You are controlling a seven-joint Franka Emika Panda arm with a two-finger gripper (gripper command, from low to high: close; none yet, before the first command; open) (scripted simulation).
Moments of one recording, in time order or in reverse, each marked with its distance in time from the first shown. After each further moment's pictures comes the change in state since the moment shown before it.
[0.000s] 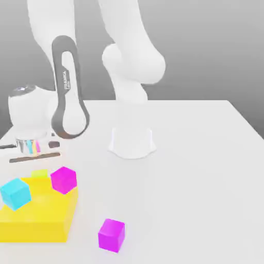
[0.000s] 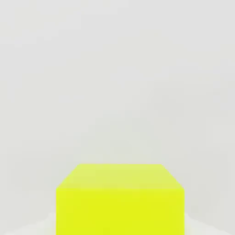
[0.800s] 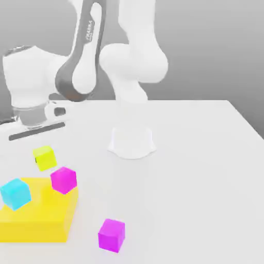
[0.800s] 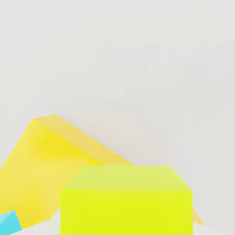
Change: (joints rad) arm 0.204 -0.469 0.010 -0.021 0.047 -0.448 -0.199
